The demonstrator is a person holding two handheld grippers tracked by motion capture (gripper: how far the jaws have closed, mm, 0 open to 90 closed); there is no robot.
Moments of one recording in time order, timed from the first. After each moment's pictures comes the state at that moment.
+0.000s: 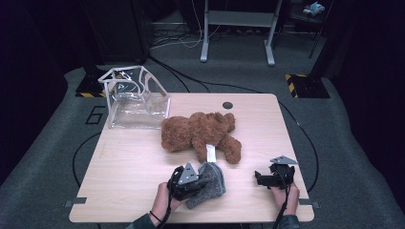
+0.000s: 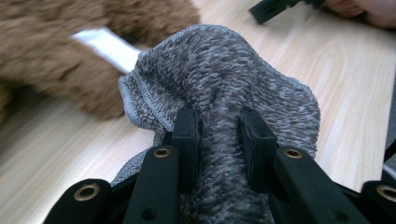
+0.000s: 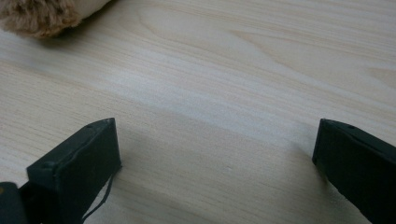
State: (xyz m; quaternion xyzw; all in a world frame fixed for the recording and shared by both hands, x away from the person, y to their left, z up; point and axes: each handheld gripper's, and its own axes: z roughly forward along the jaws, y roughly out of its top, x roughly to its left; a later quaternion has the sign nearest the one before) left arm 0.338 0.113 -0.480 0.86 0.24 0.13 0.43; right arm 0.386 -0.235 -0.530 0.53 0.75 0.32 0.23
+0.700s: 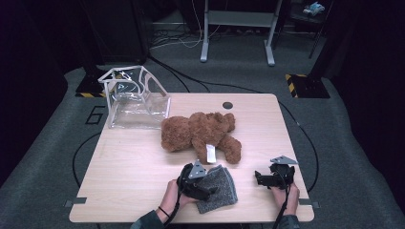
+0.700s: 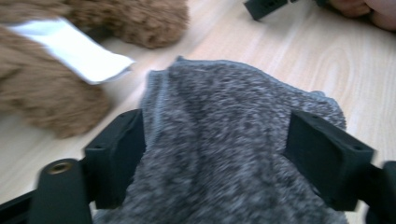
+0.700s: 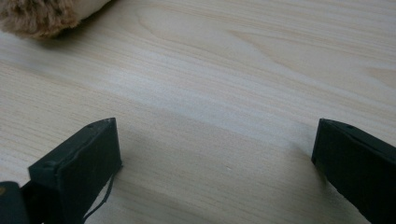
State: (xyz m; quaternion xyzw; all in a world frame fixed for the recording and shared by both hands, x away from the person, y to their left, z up) left arm 0.355 0.105 -0.490 0.86 0.26 0.11 0.42; right arm 0.386 -0.235 -0.530 0.54 0.75 0.32 0.23
